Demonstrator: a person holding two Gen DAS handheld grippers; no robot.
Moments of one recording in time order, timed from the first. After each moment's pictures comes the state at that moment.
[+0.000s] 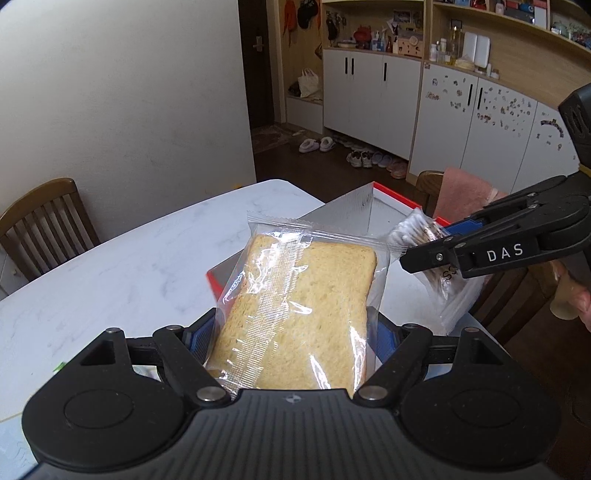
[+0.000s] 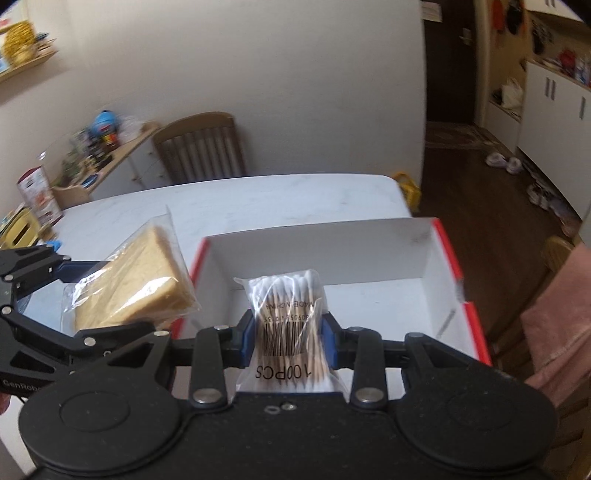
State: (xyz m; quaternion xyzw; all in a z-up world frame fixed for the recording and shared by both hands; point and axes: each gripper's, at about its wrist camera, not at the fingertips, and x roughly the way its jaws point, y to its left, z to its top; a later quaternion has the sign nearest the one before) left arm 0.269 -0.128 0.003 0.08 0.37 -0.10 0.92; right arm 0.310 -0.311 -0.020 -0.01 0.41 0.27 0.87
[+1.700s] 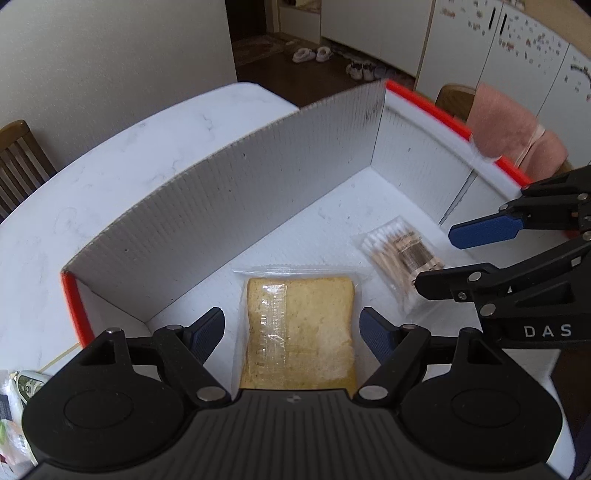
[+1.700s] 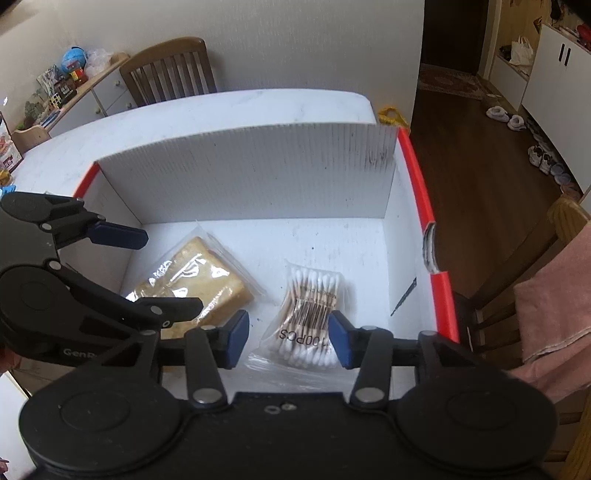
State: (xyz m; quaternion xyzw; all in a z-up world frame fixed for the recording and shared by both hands) left arm 0.381 -0.184 -0.092 0.08 0.51 -0.10 0.85; right arm 0.380 -0.334 -0.097 -0.07 0.50 0.26 0.82
